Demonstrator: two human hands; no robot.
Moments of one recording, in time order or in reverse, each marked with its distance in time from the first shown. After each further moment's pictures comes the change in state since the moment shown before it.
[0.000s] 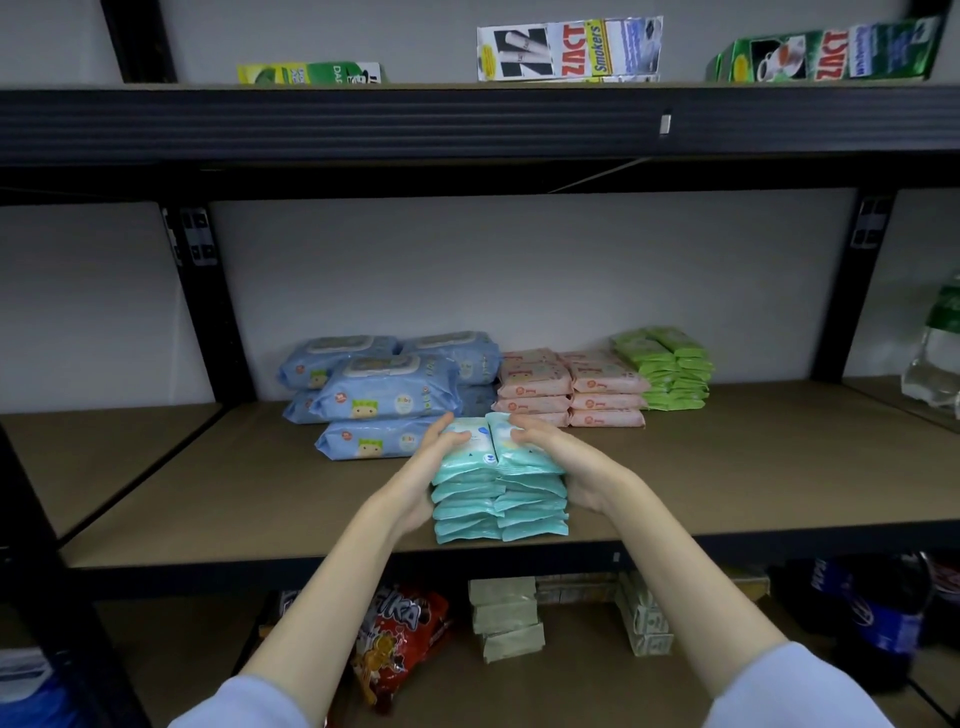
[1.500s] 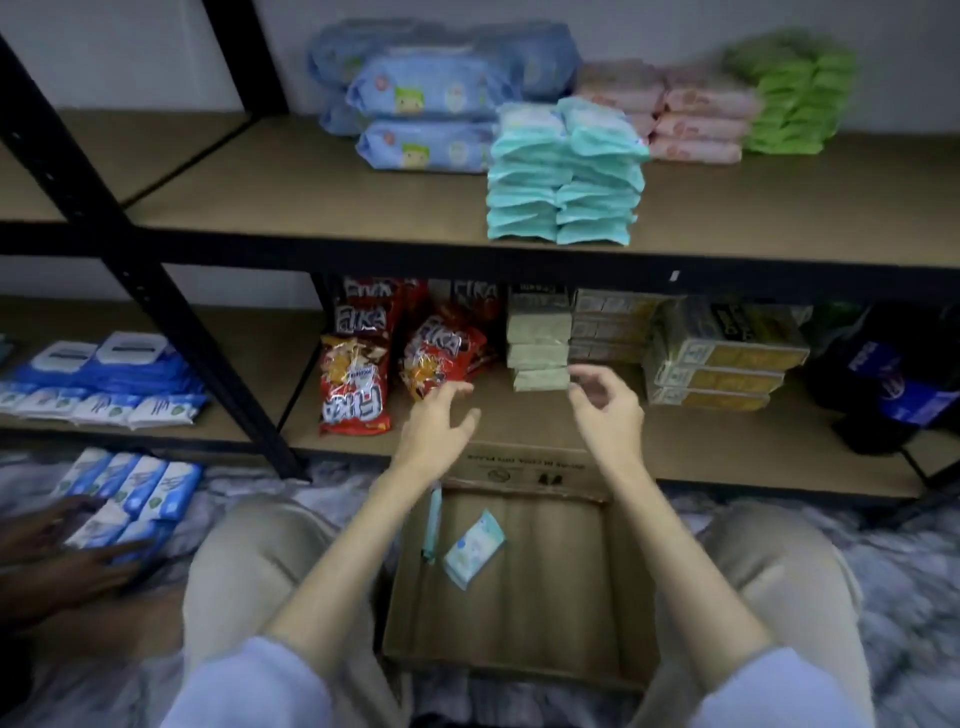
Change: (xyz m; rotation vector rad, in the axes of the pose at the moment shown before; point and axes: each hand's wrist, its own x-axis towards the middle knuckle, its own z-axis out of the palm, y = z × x) left_hand -0.143 -0.220 -0.035 0.882 0.281 0.018; right_hand -0.114 0.227 0.053 -0.380 0.520 -0.157
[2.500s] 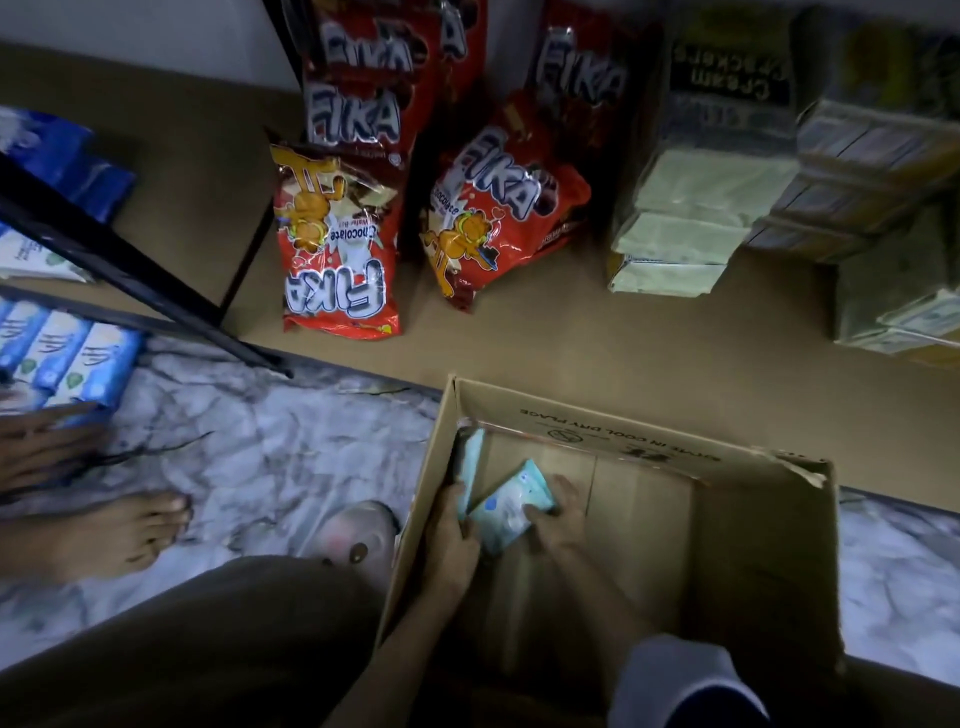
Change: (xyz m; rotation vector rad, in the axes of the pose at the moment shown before) left_hand -0.014 -0.240 0.200 -0.279 0.012 -0.760; right_hand -0.031 0.313 0.204 -0.136 -0.331 0.783
